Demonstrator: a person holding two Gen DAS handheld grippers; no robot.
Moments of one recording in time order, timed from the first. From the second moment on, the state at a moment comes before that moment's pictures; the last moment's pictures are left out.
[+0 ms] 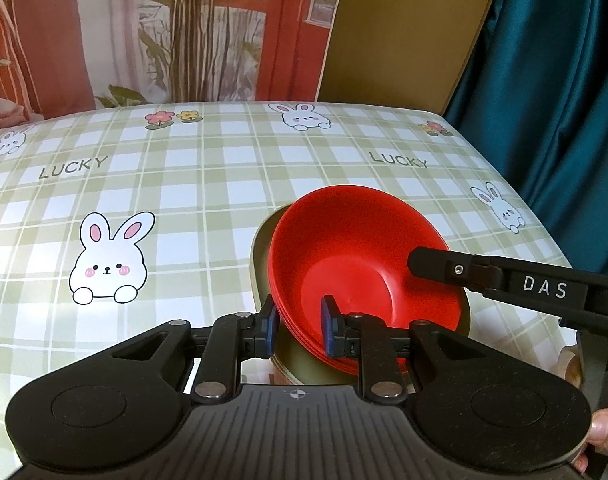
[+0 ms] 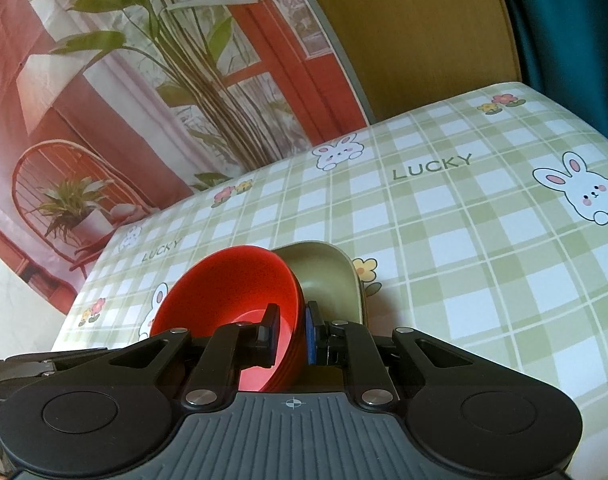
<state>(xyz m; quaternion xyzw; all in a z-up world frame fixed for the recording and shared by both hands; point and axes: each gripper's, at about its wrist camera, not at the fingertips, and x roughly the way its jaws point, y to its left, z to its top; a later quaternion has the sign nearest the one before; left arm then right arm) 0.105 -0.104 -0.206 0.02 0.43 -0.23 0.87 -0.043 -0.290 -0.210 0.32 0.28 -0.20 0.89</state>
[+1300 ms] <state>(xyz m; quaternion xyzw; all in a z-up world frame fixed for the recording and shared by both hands) 0.081 -0.037 -0.086 0.00 0.26 -0.17 0.95 -0.036 -0.248 -0.082 0.20 0.20 -0.22 0.93</state>
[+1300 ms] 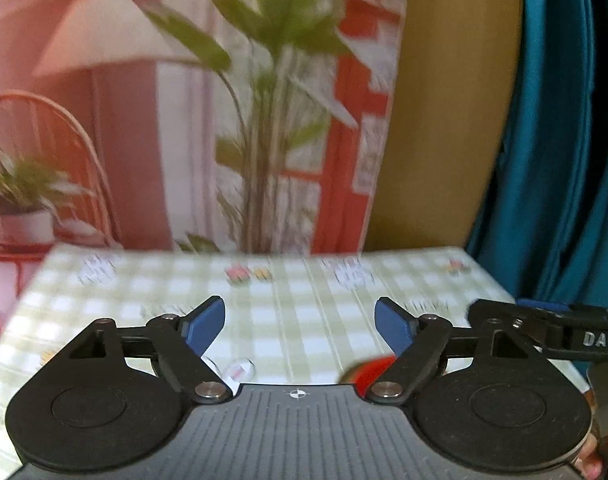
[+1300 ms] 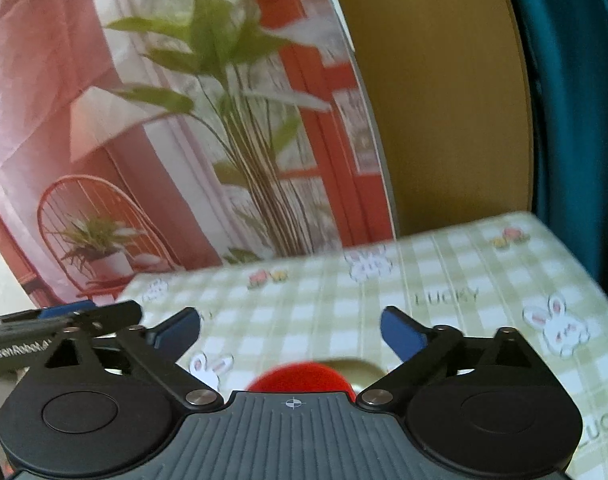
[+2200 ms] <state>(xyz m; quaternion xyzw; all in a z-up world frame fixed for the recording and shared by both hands) 0.009 0.017 0.028 0.05 0.13 -0.07 0.99 -0.037 -0.172 0.036 0.11 0.14 -0.23 0.96</state>
